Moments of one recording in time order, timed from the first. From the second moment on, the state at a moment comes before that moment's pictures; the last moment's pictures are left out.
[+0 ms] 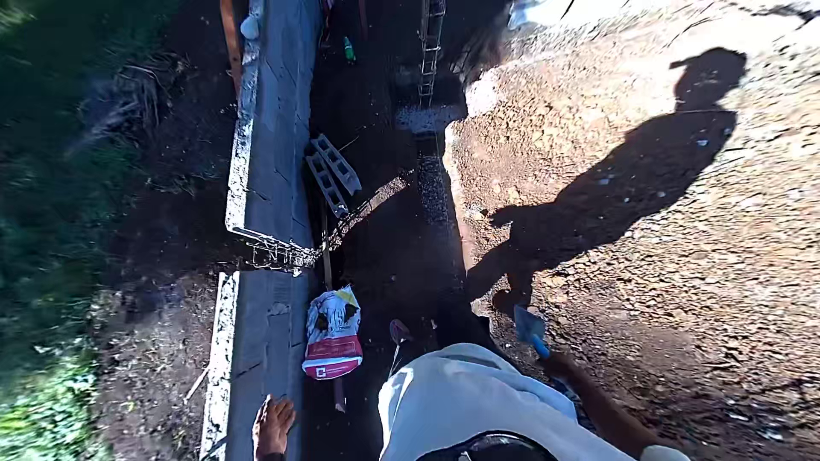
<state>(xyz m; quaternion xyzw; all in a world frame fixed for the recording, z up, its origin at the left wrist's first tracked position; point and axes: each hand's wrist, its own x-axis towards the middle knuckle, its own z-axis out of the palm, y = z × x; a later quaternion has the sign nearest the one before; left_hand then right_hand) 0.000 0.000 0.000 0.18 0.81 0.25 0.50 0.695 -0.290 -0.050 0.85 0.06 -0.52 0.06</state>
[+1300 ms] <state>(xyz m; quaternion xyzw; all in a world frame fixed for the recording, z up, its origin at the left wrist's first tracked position) 0.560 0.618 0.004 0.58 0.52 -0.24 0.58 0.951 0.380 -0.058 0.83 -0.01 -0.54 -0.13</state>
